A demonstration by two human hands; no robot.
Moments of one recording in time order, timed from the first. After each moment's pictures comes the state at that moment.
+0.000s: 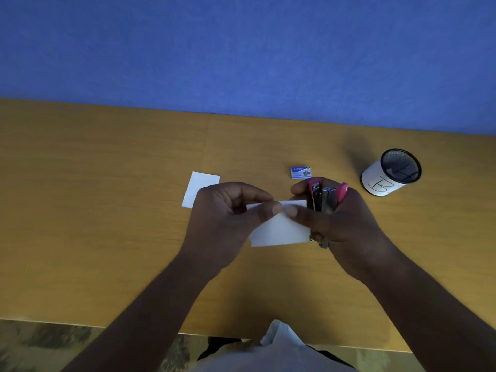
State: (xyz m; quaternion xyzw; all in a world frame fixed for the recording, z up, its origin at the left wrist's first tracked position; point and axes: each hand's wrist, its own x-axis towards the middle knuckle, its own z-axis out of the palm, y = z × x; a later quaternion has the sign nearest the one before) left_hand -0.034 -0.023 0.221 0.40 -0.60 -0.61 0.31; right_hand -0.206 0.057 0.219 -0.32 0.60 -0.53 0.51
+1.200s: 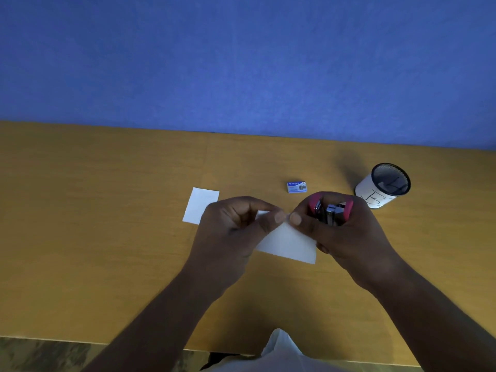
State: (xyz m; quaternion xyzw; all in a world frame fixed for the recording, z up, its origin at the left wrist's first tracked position) left_hand -0.036 -0.011 0.238 0.34 -0.60 -0.65 0.33; right_hand -0.206 0.066 0.247 -0.44 0.56 -0.55 0.43
